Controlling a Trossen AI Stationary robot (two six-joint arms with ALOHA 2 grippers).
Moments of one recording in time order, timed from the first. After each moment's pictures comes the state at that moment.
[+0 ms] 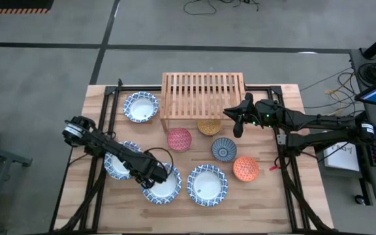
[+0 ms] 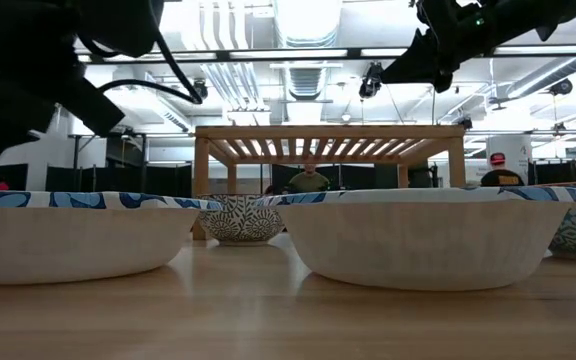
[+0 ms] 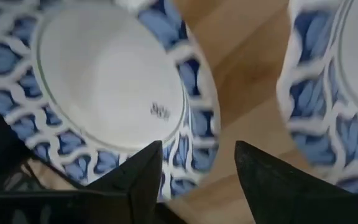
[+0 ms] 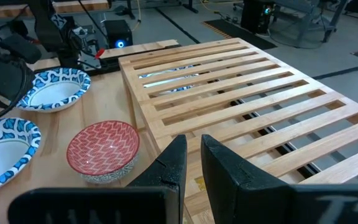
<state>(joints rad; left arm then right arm) -0.42 1.75 1.14 -1.29 0.11 -1.18 -0.22 0.93 0.64 0.00 0.13 0.04</state>
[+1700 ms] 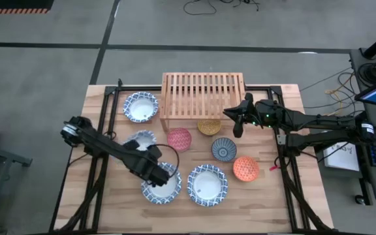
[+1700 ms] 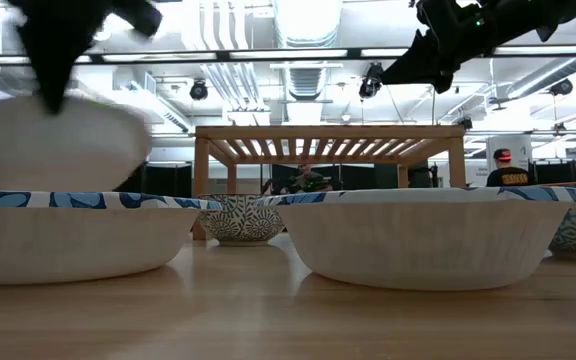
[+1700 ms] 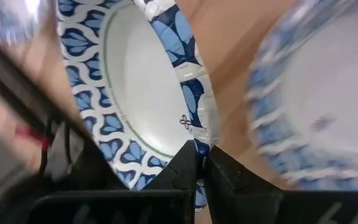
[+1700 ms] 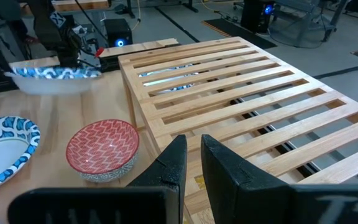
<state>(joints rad) -0.45 1.73 1.49 -1.55 -0.23 -1.13 -0.22 0.93 0.64 0.00 0.13 0.04</state>
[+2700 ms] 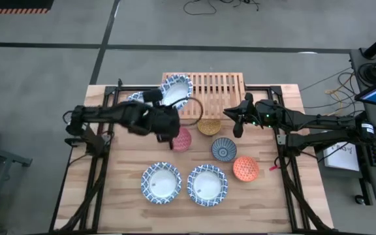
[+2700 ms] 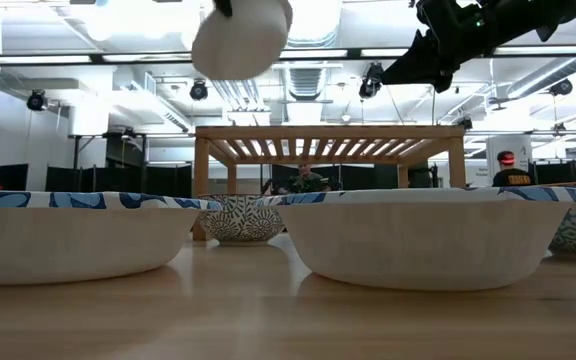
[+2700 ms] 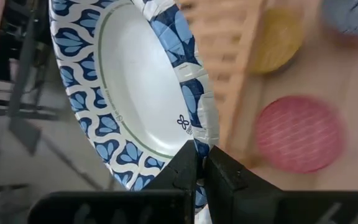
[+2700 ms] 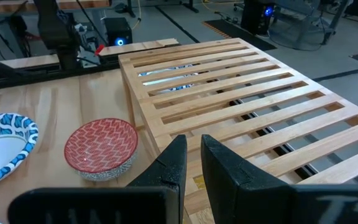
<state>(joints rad) -0.12 1.74 2.03 -1.53 -0.73 -0.14 -0.22 0.93 0.64 0.00 0.13 0.02</state>
